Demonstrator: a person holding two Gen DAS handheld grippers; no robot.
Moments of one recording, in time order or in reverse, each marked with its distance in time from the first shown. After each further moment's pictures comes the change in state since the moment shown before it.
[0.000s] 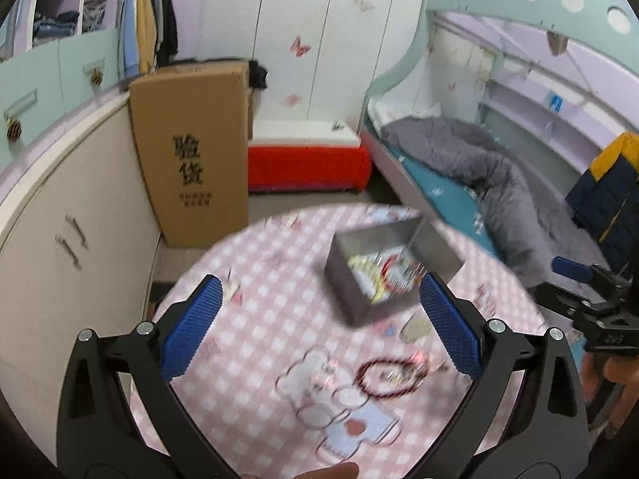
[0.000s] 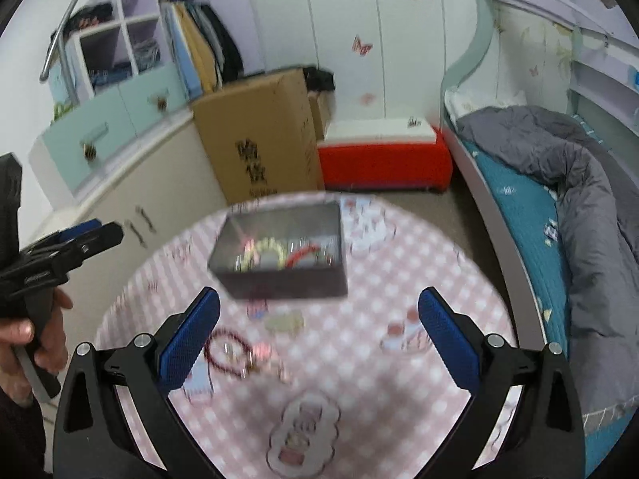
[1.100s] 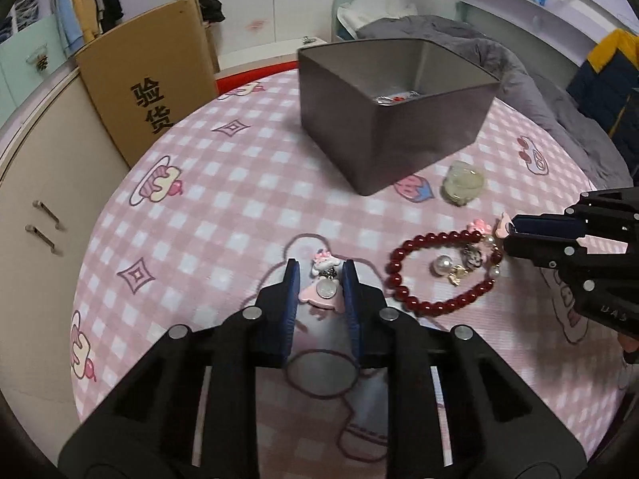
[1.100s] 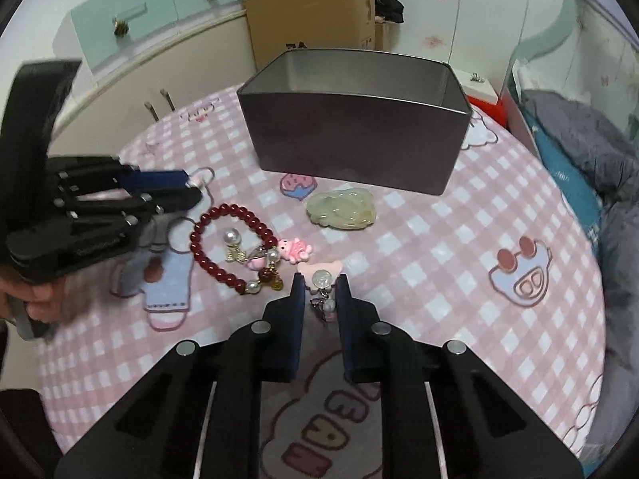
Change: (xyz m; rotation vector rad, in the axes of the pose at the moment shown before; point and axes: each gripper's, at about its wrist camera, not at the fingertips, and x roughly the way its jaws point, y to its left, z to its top) left arm 0.088 -0.016 -0.079 0.211 0.254 -0.017; right arm 0.088 0.040 -0.066 -0.208 0.233 0.080
